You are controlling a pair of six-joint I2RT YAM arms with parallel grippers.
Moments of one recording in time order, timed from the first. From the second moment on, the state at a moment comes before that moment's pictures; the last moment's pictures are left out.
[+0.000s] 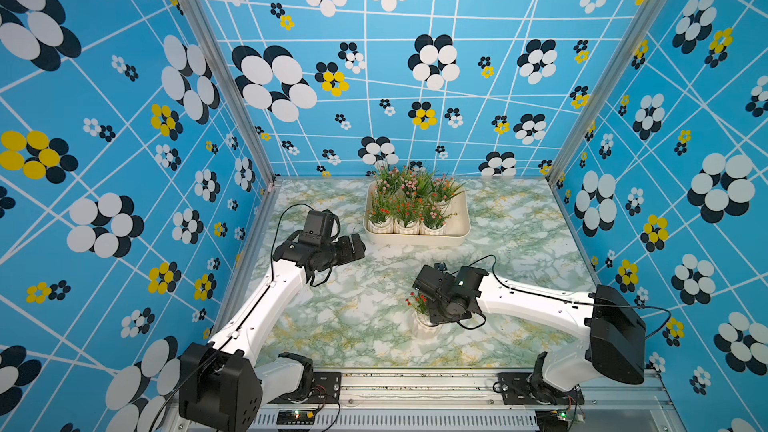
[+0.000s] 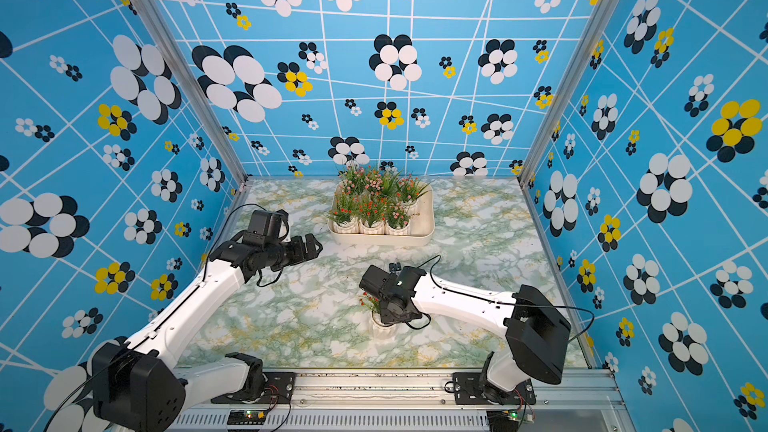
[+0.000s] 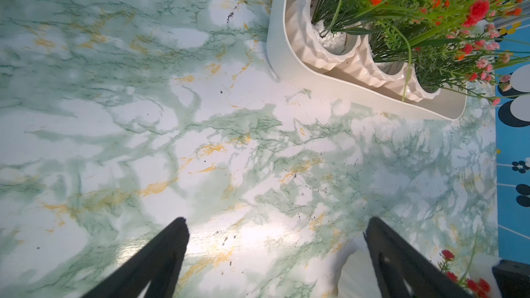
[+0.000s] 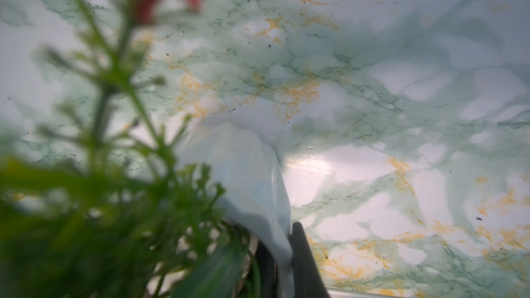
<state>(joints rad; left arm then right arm) -0.25 1.23 0.97 -0.66 0.19 -0.52 1.05 1.53 1.08 -0.95 0.16 0.89</state>
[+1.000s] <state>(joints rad) -0.18 1.23 1.00 -0.67 0.19 -0.52 0.54 1.50 1.46 -1.18 0.14 0.54</state>
